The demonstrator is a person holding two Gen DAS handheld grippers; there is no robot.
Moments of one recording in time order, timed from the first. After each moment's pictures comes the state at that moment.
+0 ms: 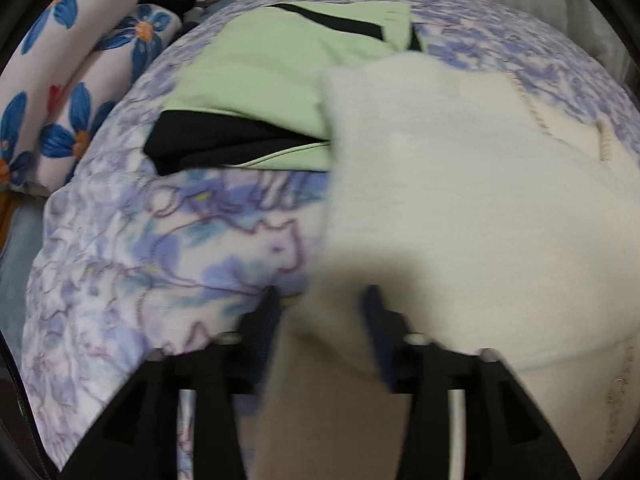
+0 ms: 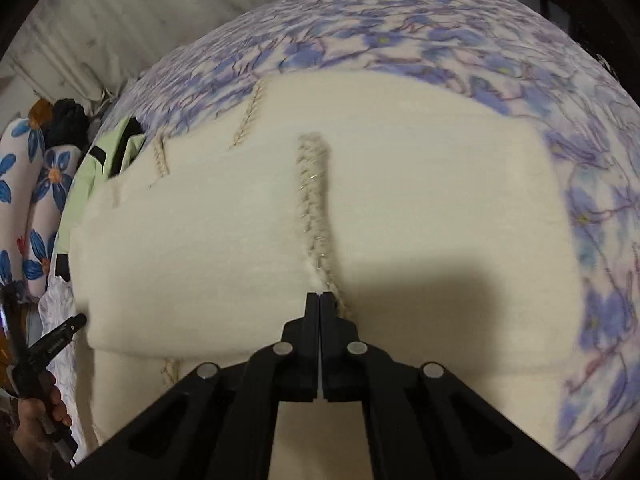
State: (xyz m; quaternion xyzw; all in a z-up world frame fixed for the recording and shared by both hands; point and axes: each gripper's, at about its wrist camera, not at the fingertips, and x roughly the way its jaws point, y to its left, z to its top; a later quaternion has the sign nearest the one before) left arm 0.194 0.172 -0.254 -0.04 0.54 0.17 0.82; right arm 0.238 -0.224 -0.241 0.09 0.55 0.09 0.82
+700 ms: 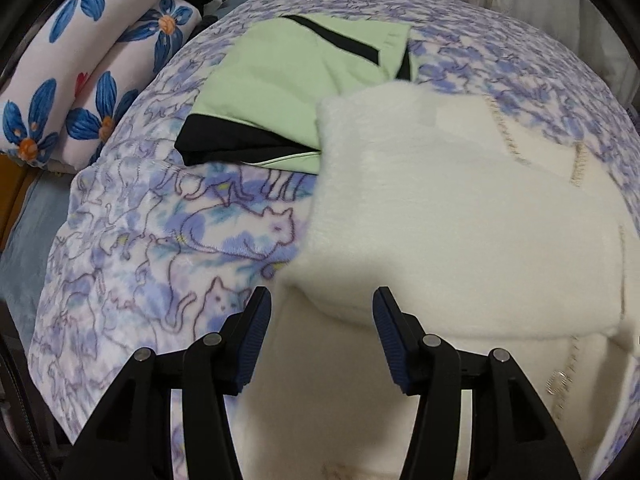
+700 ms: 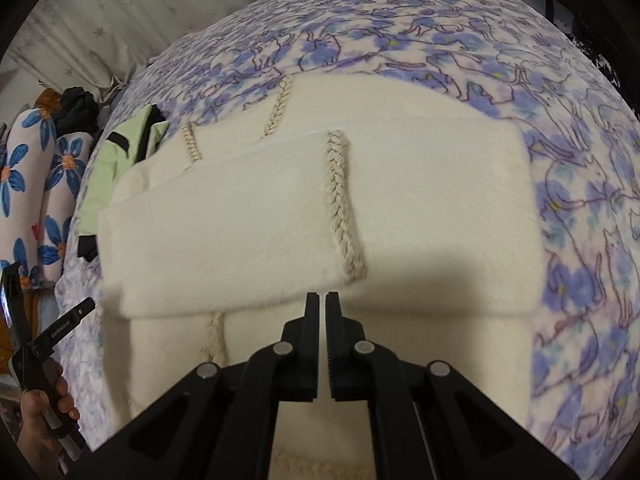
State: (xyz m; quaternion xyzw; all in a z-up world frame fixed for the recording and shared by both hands) left arm 0.170 0.140 -0.185 -0.07 0.55 0.18 0.81; right arm 0.210 -0.227 -0.187 0.10 0.58 0.11 0.80
